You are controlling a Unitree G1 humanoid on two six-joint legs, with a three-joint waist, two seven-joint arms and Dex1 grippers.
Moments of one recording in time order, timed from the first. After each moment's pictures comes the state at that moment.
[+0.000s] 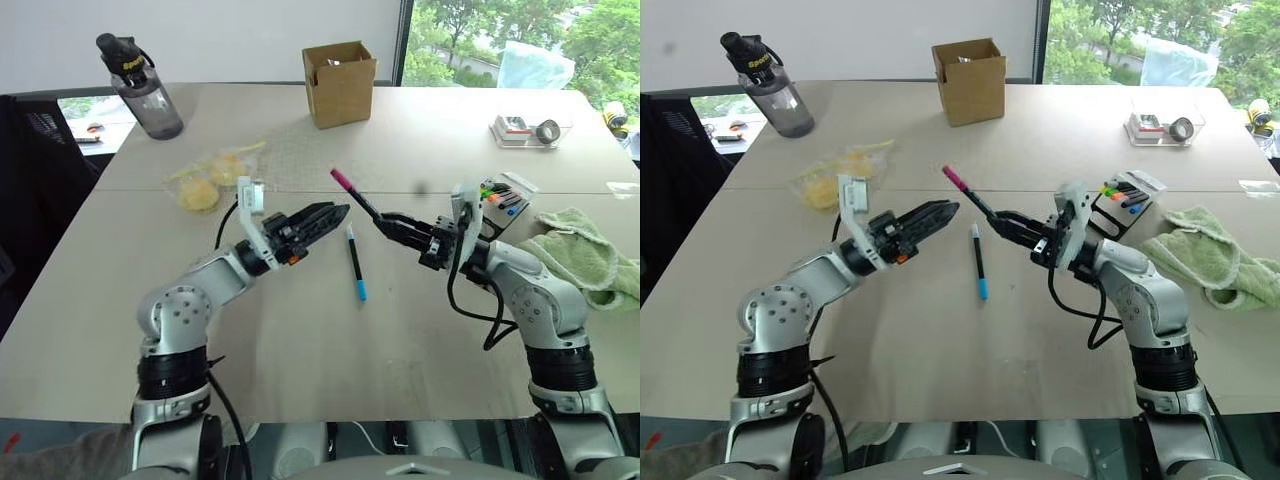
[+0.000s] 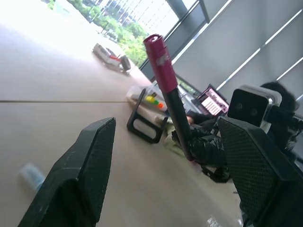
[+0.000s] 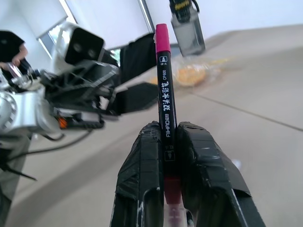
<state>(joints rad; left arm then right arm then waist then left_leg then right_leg) -0.40 0.31 0.24 -0.19 -1.04 0.90 -0.55 -0.41 -0.27 -0.03 -0.26 0.65 0.70 0.78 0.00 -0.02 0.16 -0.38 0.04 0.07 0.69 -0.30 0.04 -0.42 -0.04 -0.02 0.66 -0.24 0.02</state>
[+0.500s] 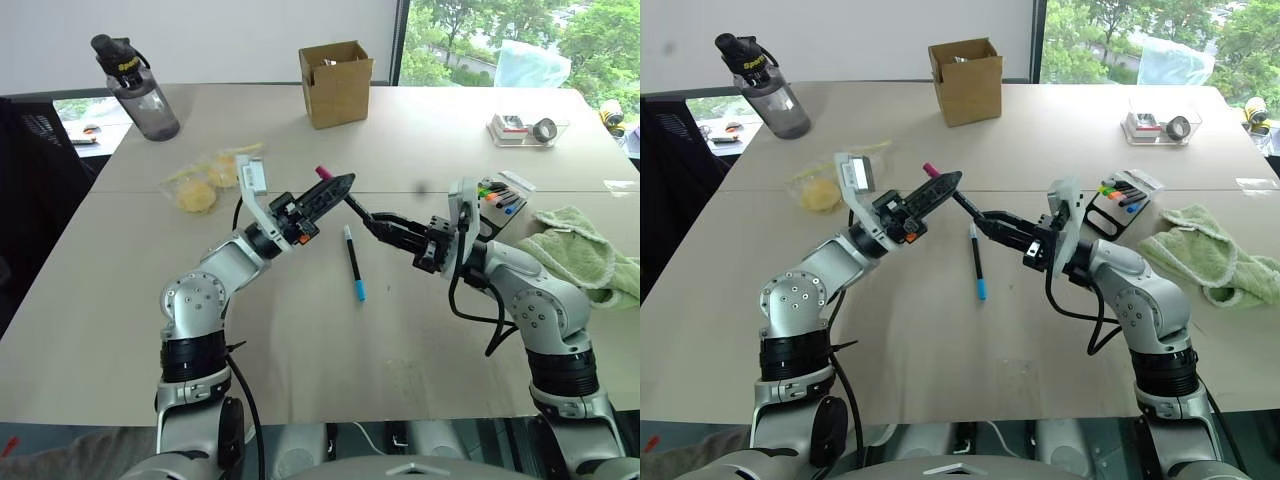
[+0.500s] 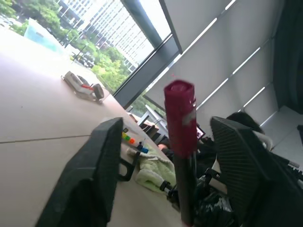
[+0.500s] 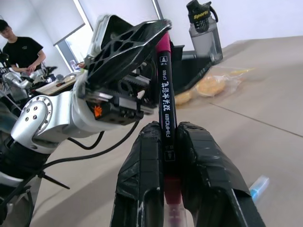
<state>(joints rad) -0.47 0.25 0.26 -0.15 -1.13 0.87 -0.52 -0.40 -0.29 0.01 -0.30 0.69 0.71 0.76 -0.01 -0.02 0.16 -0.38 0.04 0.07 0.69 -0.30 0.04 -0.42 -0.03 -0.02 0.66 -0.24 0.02</state>
